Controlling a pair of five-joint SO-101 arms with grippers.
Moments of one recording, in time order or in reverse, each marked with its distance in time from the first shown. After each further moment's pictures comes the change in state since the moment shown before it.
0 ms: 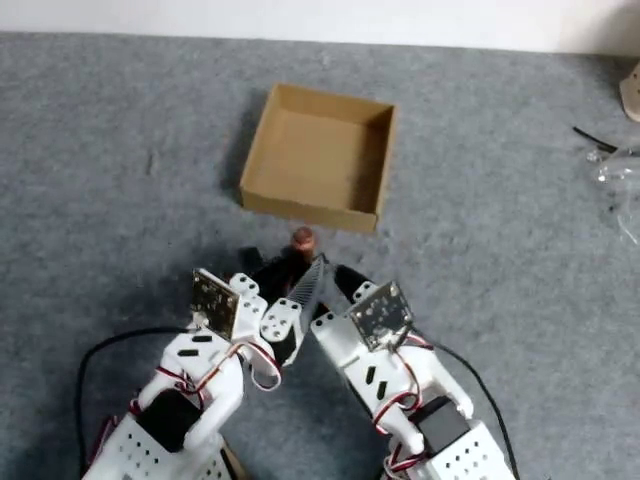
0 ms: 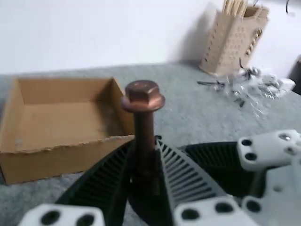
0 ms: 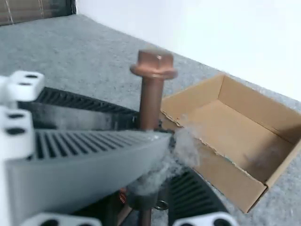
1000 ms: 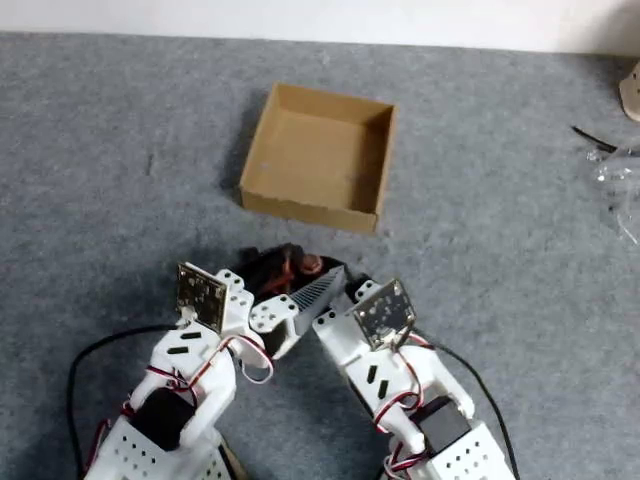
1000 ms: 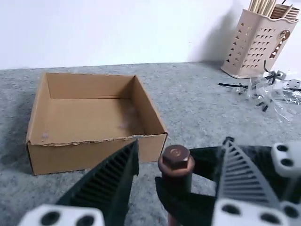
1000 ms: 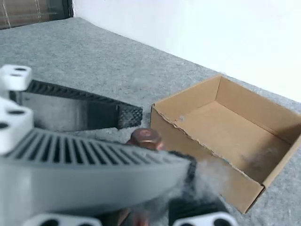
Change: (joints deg) left arm -3.0 0.4 -2.3 3.3 0.0; right arm 0.4 0.0 0.0 -1.0 -0.2
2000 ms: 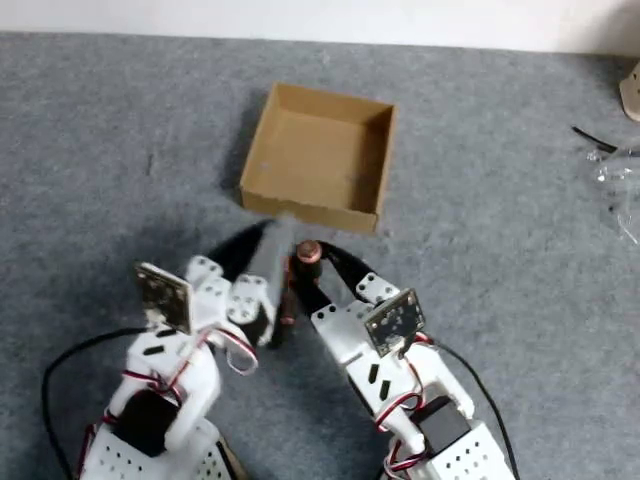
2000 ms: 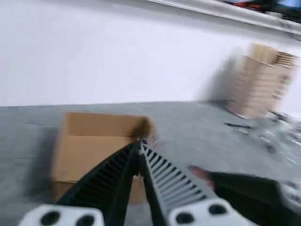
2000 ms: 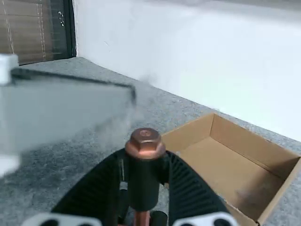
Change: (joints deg) left arm -9.8 0.1 -8.4 0.1 0.0; right arm -0.2 0.0 0.0 -7.9 0.1
